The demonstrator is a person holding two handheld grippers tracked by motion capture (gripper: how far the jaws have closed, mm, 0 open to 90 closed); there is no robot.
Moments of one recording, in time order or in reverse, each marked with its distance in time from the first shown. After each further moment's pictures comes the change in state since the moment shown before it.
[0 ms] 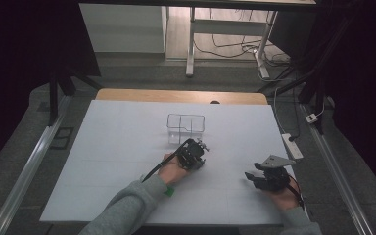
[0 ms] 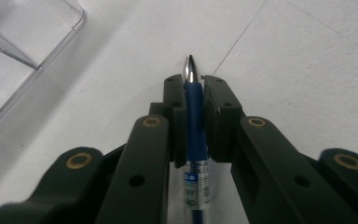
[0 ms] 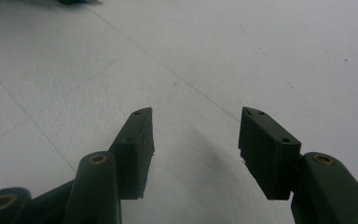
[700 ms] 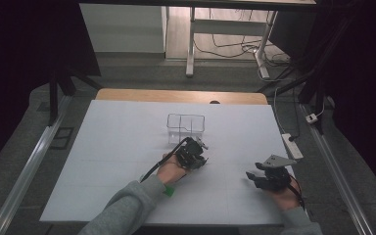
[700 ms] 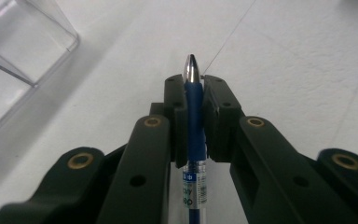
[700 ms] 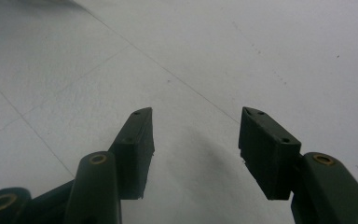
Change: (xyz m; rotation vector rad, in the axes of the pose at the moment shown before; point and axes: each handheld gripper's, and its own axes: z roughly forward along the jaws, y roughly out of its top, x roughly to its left) left arm 0.002 -0.002 -0.017 -0.093 -0.069 -0.002; right arm -0.002 -0.001 -0.001 -0.002 -0.011 0.007
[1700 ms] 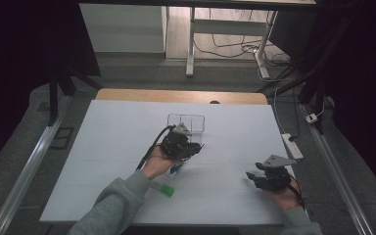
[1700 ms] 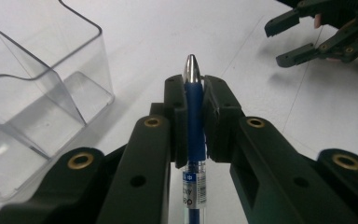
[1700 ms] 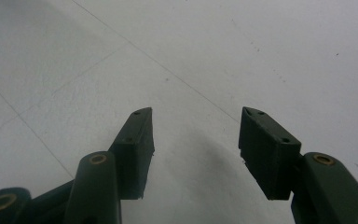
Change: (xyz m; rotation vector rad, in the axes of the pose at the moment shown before) left arm 0.020 -0.009 -0.064 -0.269 -0.083 -0.037; right arm 0.000 0.000 0.001 0.006 -0.004 0.002
